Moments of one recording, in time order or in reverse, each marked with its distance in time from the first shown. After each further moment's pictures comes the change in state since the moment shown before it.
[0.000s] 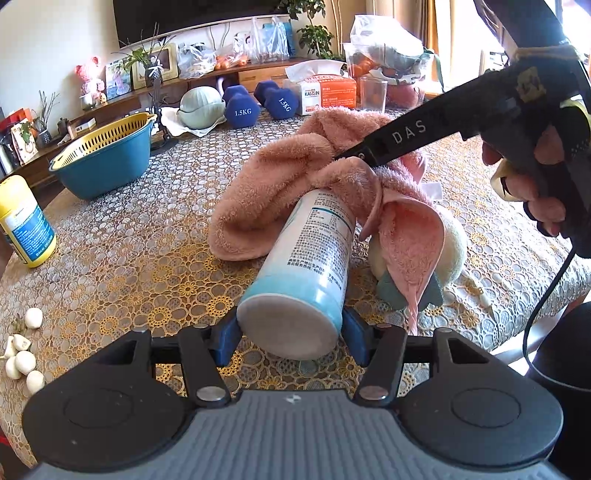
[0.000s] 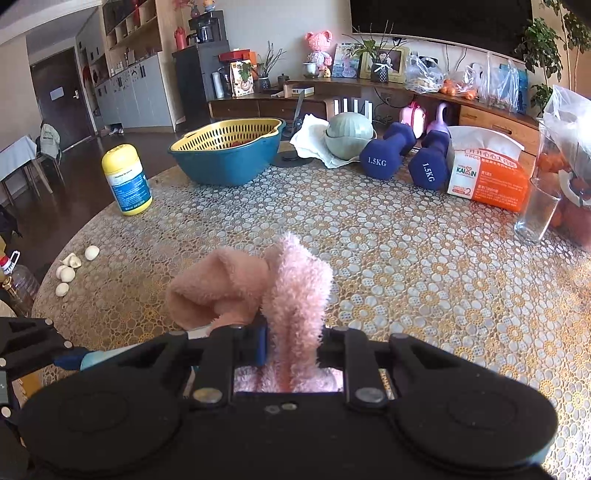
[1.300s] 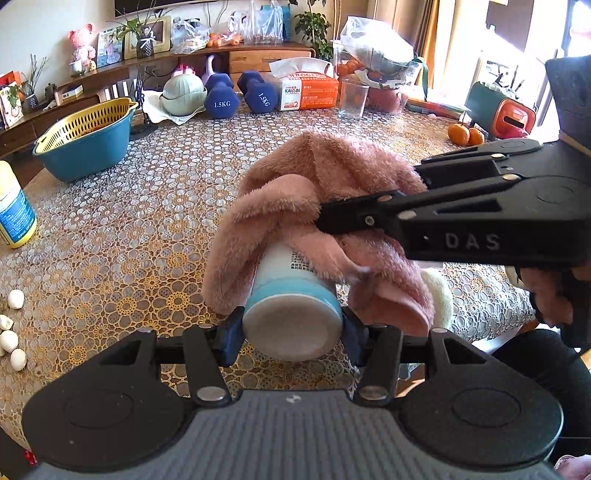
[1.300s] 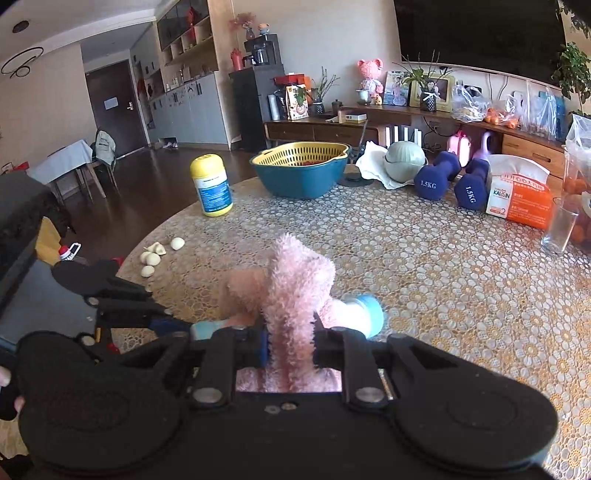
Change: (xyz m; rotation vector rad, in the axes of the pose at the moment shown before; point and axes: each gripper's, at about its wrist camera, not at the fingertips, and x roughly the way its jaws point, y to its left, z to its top) left arm -0.023 -0.016 0.025 -0.087 0.077 -0.100; right arm -0.064 0.034 -0.029 -0.071 -0.081 0.145
